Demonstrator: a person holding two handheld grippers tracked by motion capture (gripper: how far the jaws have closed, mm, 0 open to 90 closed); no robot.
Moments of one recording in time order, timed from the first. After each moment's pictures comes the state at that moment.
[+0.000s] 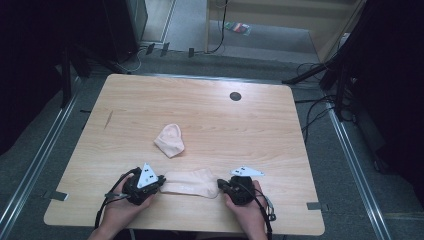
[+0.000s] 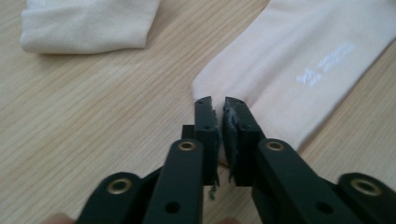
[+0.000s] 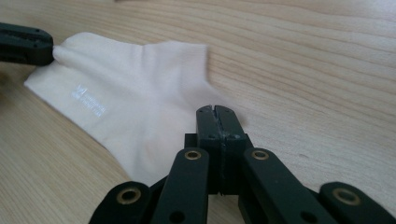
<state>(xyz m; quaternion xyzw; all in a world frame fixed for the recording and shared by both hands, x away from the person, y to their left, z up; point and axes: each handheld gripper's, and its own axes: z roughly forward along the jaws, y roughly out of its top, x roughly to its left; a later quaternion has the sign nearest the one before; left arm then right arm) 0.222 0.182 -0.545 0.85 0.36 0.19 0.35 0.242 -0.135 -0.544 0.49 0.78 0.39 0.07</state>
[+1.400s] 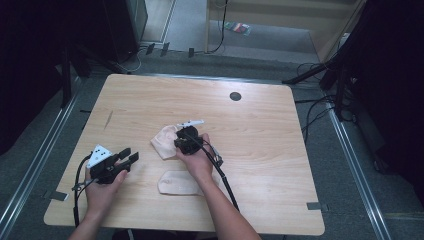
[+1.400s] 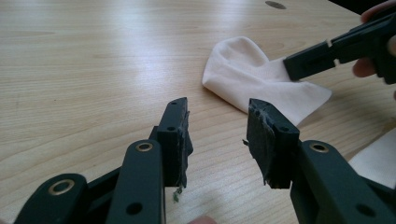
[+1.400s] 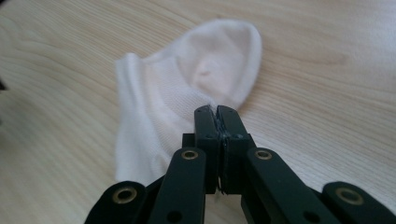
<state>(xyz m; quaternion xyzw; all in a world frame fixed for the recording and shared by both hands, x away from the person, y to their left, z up) 0.255 0.274 -0.549 0.68 0.50 0.23 0.49 0.368 0.021 -0.524 0.45 0.81 0.37 0.07</state>
